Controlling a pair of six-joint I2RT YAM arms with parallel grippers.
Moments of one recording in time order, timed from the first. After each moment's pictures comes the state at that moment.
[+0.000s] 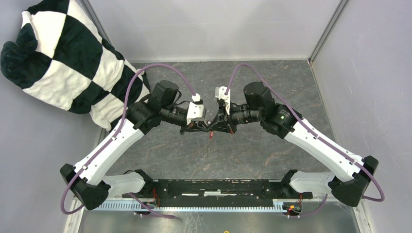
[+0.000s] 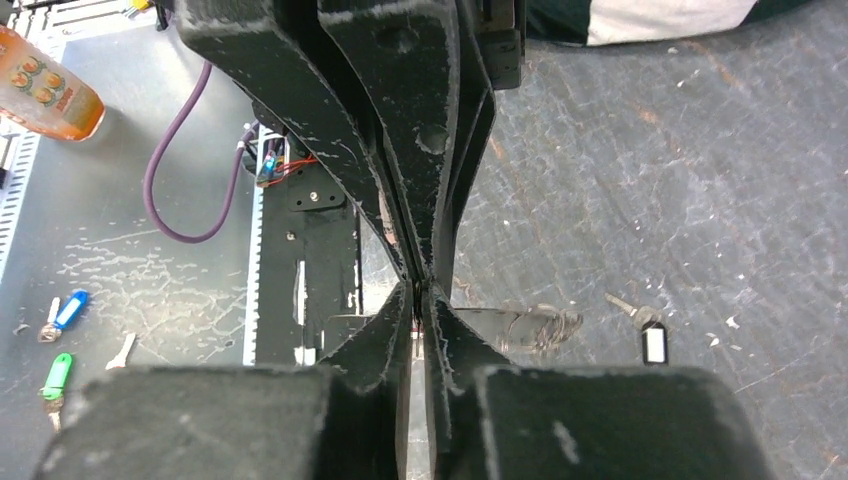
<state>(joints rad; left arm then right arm) -0.67 1.17 1.27 -0.78 0.89 0.68 0.83 1.21 1.25 -0.47 -0.67 -0.13</state>
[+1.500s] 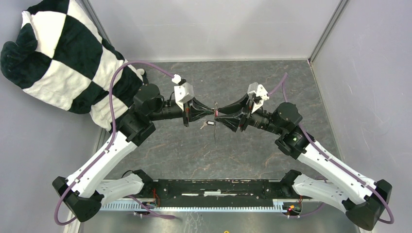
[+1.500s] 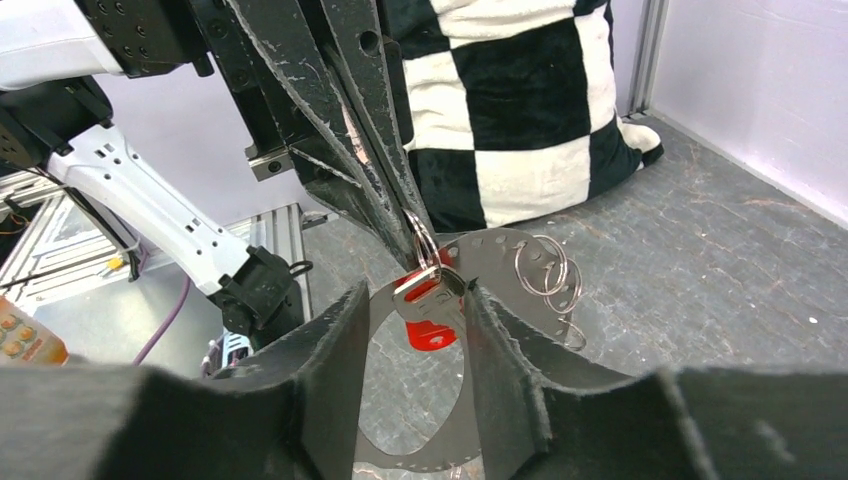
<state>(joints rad) -0.67 1.02 1.11 -0.15 0.73 0.06 0.76 0.91 0.84 0.23 -0.48 0.24</state>
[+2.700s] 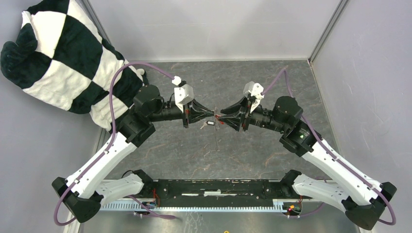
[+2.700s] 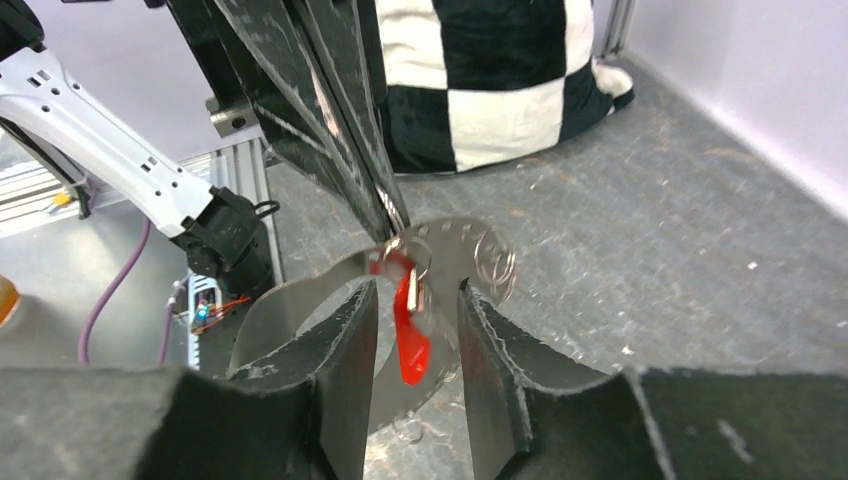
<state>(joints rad) -0.68 1.01 1.10 -0.15 0.75 0.06 0.76 0.91 0.96 -0.05 -0.47 0.10</state>
